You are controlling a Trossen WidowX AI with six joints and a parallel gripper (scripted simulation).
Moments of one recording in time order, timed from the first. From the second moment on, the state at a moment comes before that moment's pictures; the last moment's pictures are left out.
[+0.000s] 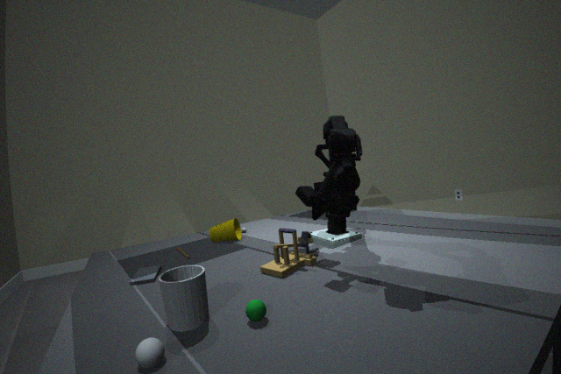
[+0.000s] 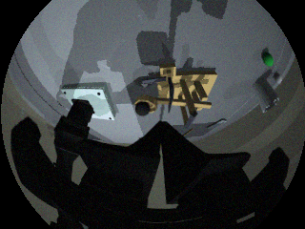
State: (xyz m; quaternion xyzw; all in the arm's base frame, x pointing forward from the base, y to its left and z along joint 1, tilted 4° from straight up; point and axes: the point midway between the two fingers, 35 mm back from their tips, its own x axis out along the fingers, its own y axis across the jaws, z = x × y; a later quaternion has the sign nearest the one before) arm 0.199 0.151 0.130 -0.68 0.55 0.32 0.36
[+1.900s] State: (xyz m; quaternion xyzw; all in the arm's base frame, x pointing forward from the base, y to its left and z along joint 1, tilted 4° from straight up) arm 0.178 0.137 0.065 -0.74 0.53 0.34 0.24
